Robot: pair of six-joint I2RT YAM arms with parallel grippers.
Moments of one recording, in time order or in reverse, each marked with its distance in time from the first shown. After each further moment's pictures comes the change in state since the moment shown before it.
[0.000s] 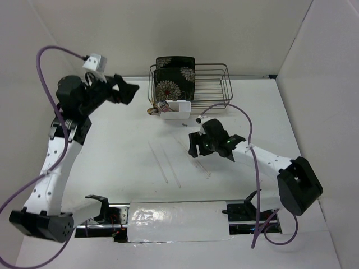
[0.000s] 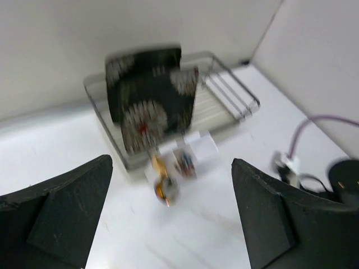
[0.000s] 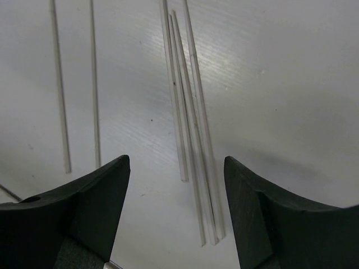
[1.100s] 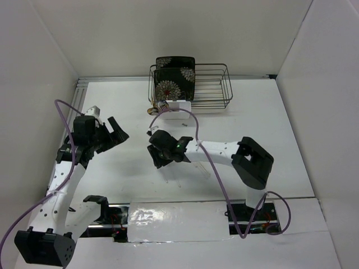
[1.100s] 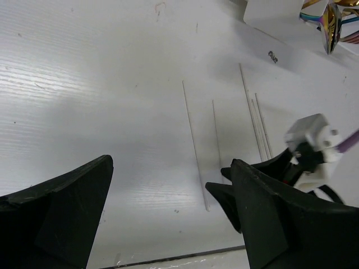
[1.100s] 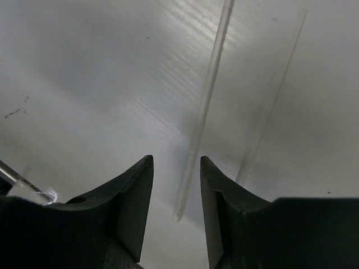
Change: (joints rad) left arm 0.091 -0.292 -0.530 -0.472 -0.245 -0.390; right arm 0.431 0.492 0.458 -0.087 0.174 0.138
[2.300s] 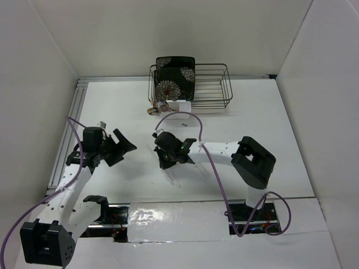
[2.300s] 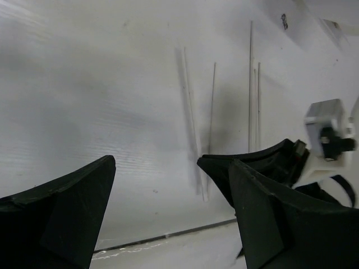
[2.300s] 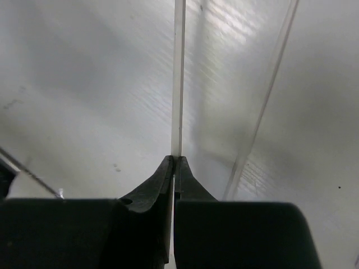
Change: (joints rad) left arm 0.011 -0.017 -0.204 0.075 0.121 -0.183; right arm -0.008 0.025 -0.098 0.061 -0.060 0.042
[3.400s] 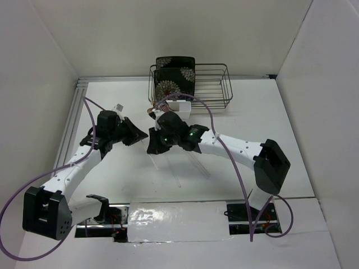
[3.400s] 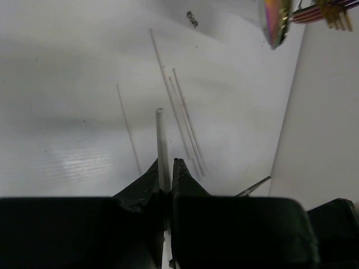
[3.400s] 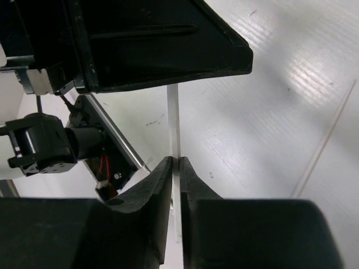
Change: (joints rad) left arm -0.173 0.273 0.092 0.343 0.105 -0.132; right arm -0.060 -0.165 0.144 0.025 -0.207 0.065
